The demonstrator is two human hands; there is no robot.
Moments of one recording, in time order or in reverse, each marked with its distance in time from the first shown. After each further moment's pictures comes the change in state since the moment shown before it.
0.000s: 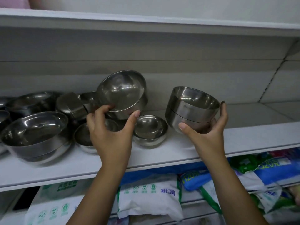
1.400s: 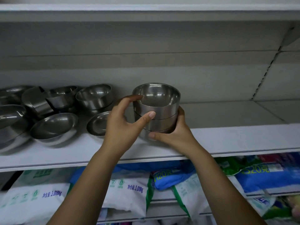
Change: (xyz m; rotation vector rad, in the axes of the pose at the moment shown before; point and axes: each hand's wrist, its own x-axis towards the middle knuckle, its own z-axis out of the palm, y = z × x) left_hand -0.055 0.049 0.117 0.017 -0.472 0.102; right_hand 0.069 0.043 -0.081 -0.166 -0.538 0.140
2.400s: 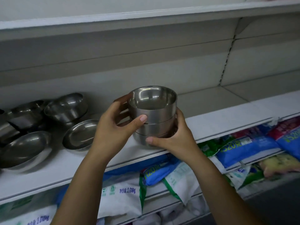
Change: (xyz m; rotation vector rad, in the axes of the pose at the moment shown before) left_hand 0.003 0.035 0.012 -0.331 -0.290 -0.146; right_hand -0.057 -0.012 -0.024 0.097 0.243 0.017
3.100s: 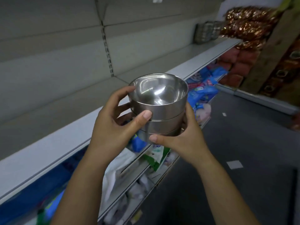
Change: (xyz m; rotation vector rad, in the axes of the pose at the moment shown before) left_hand -0.028 0.054 0.284 -0.279 -0.511 0.054; right_hand -0.142 -0.004 -0.264 -0.074 0.531 0.044
